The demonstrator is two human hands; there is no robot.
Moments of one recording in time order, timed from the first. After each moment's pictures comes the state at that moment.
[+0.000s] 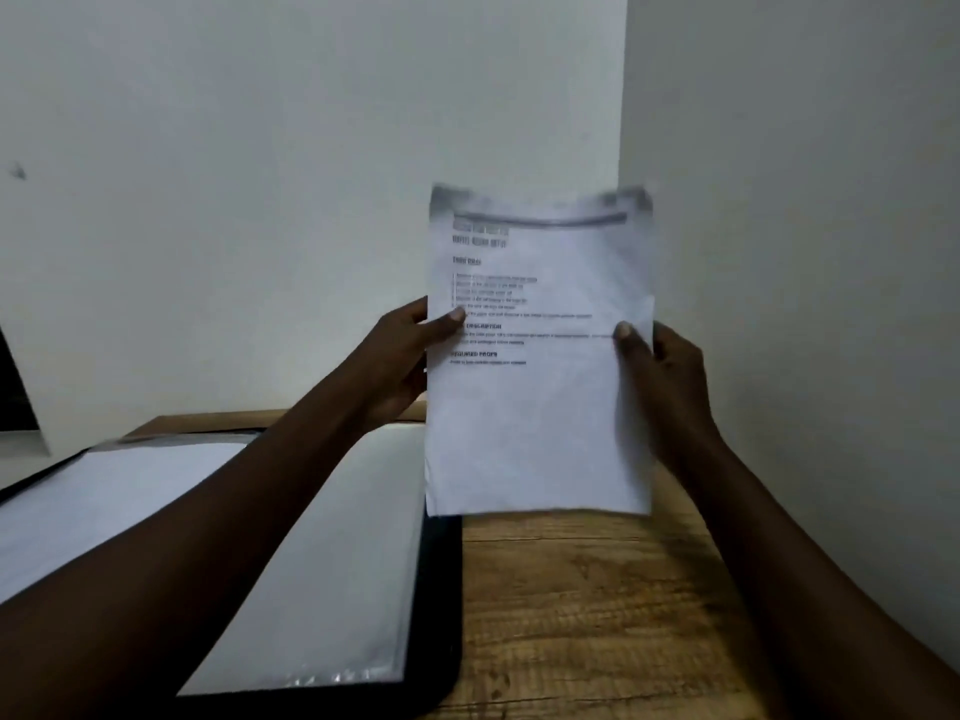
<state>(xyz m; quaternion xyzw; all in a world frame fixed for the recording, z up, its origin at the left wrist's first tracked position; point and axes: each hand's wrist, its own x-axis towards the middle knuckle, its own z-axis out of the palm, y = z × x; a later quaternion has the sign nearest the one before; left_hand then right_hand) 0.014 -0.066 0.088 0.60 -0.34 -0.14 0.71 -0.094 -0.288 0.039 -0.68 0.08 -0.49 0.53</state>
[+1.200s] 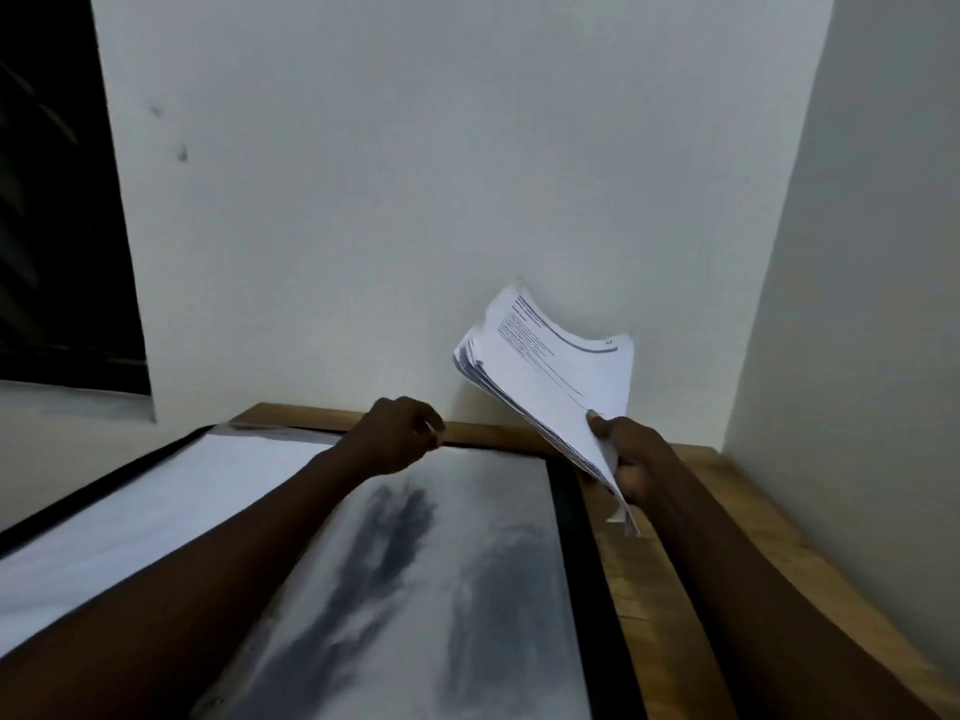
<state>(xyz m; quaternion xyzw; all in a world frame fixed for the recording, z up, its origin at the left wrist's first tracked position) 0.135 0.065 0.029 0.91 -0.28 0.06 0.29 0.055 -0.198 0.017 -0.56 0.18 -0.15 0.80</state>
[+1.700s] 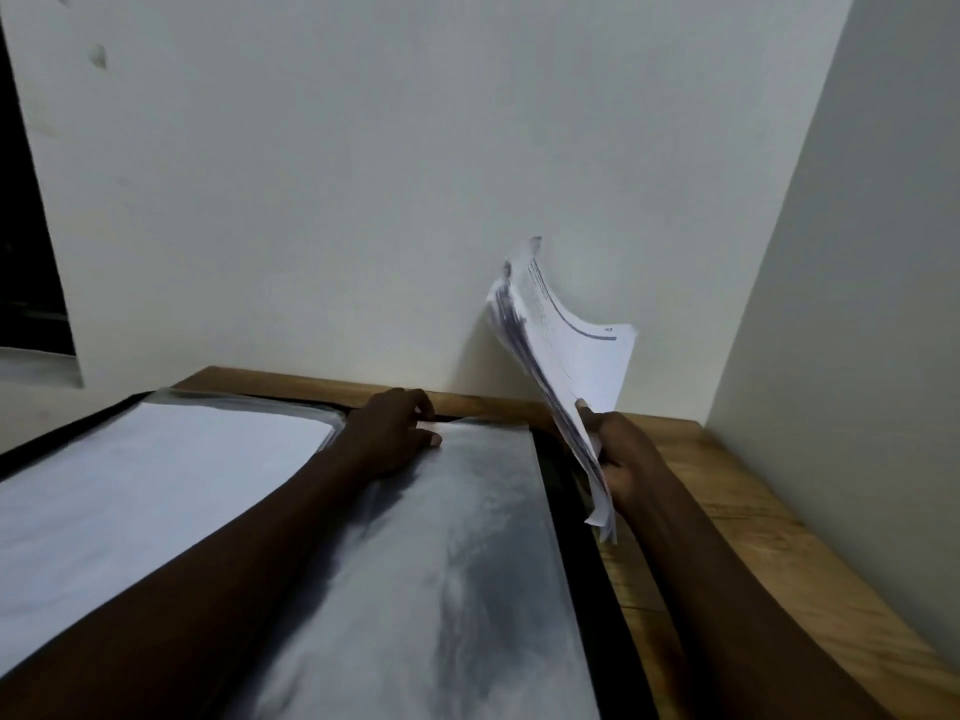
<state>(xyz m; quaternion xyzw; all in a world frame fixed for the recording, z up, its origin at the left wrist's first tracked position) 0.189 0.039 -0.028 0.91 -0.30 0.08 0.26 0.059 -0.186 -0.007 -0.42 0.13 -0.11 0.89</state>
